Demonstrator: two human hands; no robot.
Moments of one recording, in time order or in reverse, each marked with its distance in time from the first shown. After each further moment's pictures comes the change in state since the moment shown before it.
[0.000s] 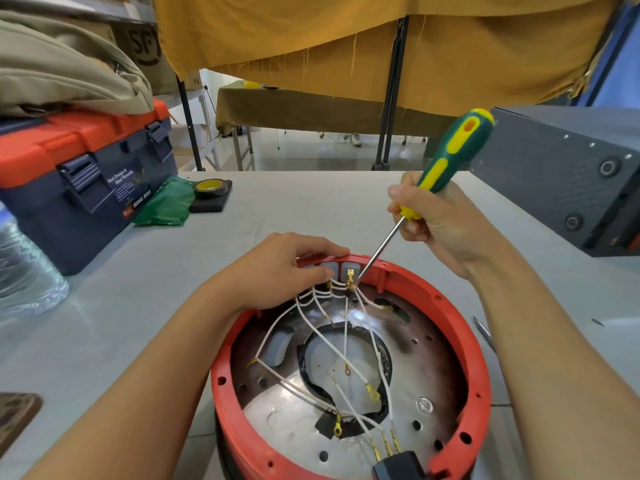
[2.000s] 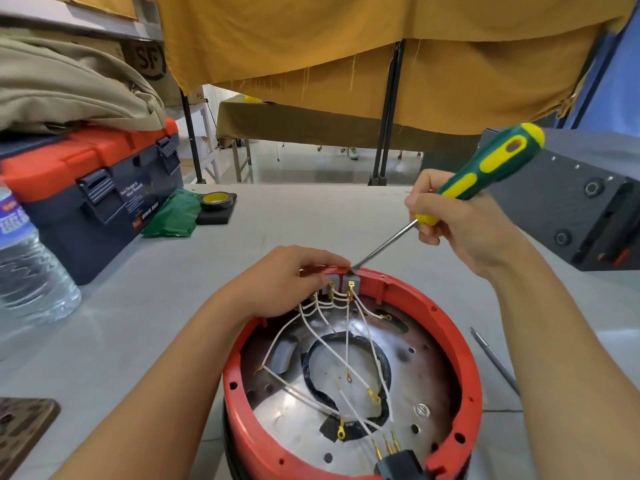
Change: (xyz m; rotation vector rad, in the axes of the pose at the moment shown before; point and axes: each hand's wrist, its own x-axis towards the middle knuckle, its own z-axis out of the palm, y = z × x) left_hand 0.001 -0.010 -0.002 0.005 0.013 0.044; right_hand -0.004 -0.027 -0.007 -0.218 0.019 -0.094
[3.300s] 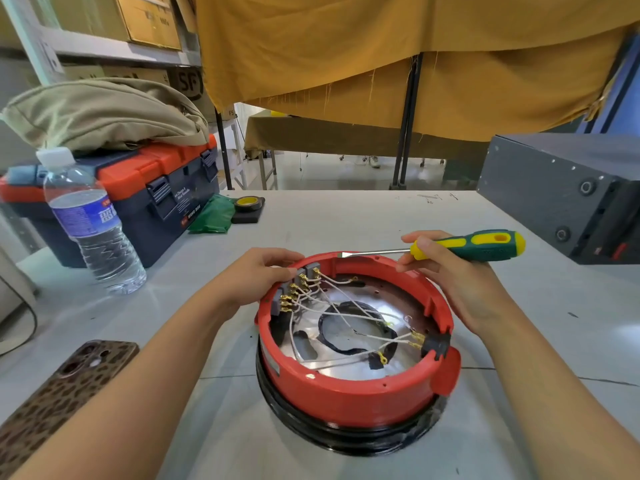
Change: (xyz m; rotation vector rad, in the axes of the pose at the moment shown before) left_hand -0.063 -0.003 -0.015 -0.332 0.174 -0.402; right_hand -0.080 0.024 0.016 0.351 0.128 0.124
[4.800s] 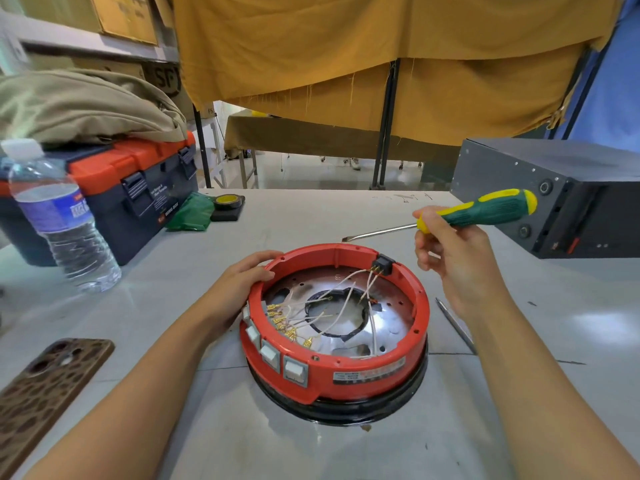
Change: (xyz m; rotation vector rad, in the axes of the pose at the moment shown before) left_hand -0.018 -0.011 0.022 -0.405 0.028 -0.004; right_hand -0.009 -0.027 -0.001 -0.016 0.223 -0.103
